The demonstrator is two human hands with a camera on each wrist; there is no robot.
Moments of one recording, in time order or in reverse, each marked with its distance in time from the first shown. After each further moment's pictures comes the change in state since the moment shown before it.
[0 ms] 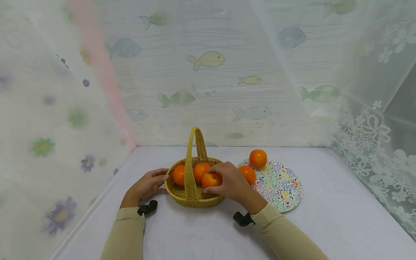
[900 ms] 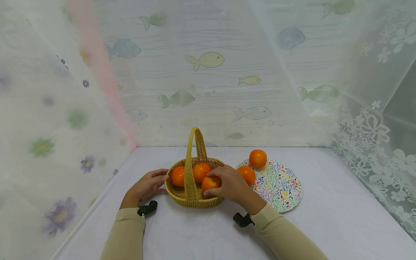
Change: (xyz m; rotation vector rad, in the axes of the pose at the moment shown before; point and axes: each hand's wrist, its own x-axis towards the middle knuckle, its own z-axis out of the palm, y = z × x) left_hand -0.001 0.001 0.001 -0.010 0.017 -0.006; right_hand -0.003 0.002 0.003 -0.032 -0.063 0.002
